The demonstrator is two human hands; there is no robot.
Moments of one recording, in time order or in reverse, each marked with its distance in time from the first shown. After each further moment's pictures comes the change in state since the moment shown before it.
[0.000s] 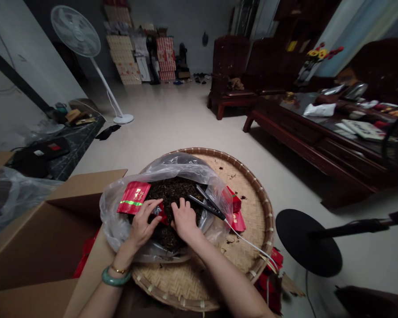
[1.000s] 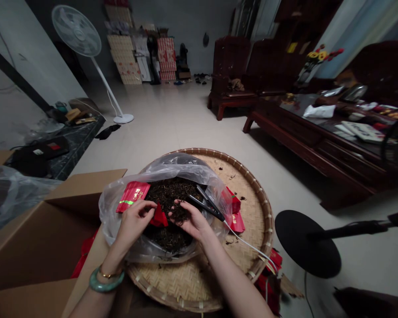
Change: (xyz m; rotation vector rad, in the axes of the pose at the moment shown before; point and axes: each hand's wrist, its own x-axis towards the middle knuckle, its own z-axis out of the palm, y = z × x) left_hand 0.018 0.018 -0.021 -0.075 0.067 -0.260; right_hand -0.007 0.026 -0.019 2.162 -0.355 0.471
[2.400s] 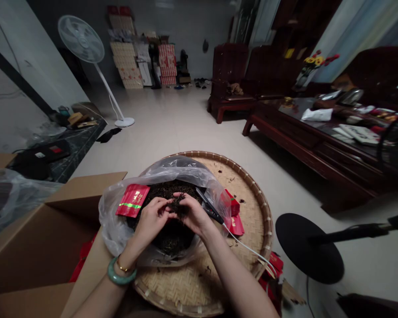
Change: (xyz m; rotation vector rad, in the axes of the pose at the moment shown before) left_hand 0.009 0.030 0.033 0.059 -0.118 0.065; right_hand -0.017 -0.031 0.039 -0.163 -0.090 -0.140
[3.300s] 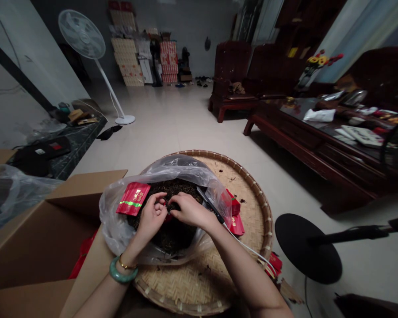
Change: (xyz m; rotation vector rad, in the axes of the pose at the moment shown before) left_hand -0.003 -0.016 0.015 -0.388 0.152 -0.193; right_hand 0.007 -0.025 0.011 -1.685 -0.210 -0.329
